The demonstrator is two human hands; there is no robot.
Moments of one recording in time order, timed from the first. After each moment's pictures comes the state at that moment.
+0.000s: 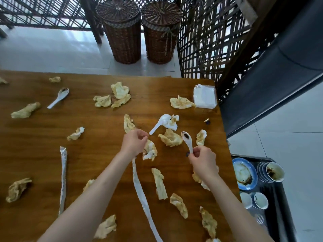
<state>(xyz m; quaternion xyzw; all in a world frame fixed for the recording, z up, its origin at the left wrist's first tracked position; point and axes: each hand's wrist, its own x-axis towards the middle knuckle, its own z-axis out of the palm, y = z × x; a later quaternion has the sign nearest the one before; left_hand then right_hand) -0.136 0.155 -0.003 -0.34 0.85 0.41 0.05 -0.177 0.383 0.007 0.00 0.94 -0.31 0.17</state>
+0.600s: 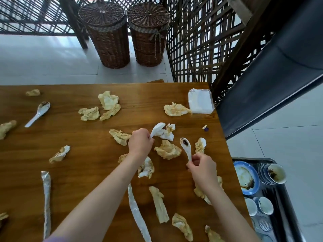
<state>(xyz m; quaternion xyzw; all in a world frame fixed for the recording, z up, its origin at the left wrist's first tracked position) -0.209 0.164 -0.026 -0.29 0.92 0.27 0.05 -0.194 0.369 -0.006 0.05 0.92 -0.35 0.16</state>
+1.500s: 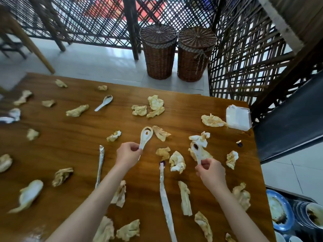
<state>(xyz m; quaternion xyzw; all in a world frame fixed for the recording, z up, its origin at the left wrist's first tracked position) -0.067 0.082 0.003 -0.50 0.76 0.41 -0.02 -0.167 0.324 0.012 -0.02 0.90 -0.37 0.22</state>
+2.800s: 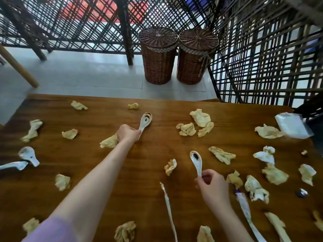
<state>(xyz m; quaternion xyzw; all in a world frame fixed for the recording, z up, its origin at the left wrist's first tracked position) -0.112 -0.219 -0.023 -0.52 0.76 0.39 0.00 -0.071 0.070 0.006 0.06 0.91 -0.36 0.17</state>
